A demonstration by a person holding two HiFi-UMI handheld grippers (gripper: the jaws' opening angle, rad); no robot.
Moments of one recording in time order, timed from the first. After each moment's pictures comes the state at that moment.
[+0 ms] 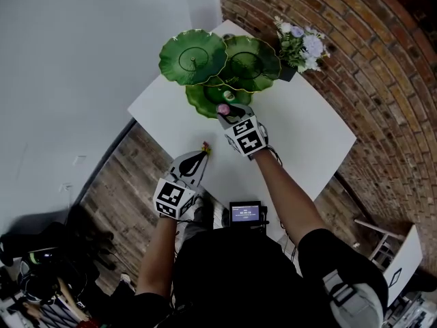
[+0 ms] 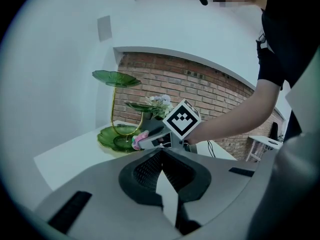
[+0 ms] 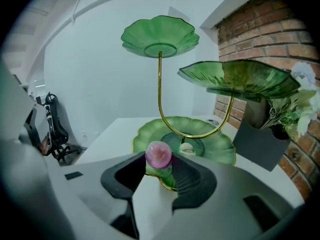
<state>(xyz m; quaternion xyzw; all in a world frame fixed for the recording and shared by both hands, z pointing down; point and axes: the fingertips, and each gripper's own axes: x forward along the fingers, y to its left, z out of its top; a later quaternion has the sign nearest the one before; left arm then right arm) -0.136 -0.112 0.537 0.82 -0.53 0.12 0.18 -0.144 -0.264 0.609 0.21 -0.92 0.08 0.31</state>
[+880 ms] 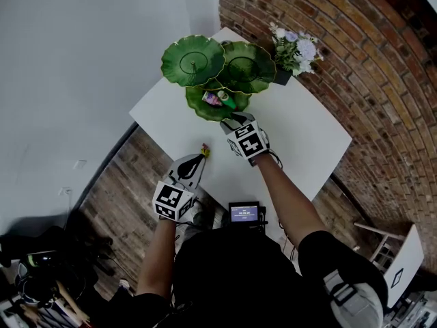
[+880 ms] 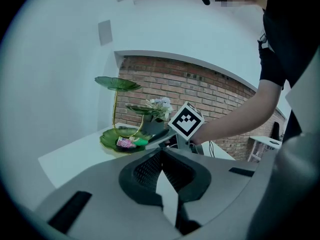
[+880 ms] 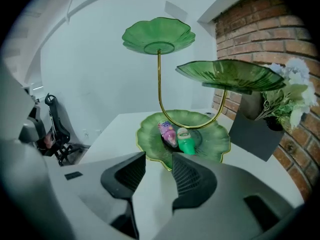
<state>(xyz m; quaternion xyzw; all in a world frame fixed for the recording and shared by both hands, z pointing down) -0.137 -0.101 0.529 0.82 -0.54 0.11 0.17 -0.123 -0.251 0.613 0.21 -0.91 0.10 0.34</state>
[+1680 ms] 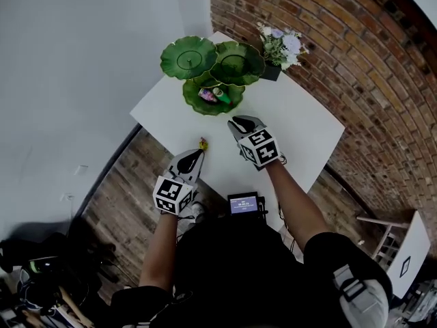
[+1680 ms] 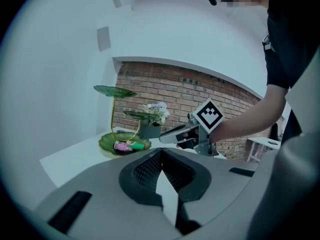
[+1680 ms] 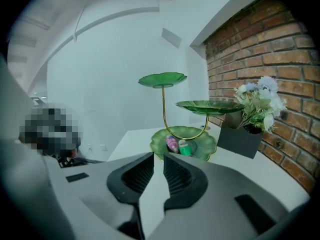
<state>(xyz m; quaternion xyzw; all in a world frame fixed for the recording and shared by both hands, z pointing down) -0.128 -0.084 0.513 0.82 -0.54 0.09 0.16 -0.077 -0.212 0.550 0.23 -0.93 0.11 0.25</state>
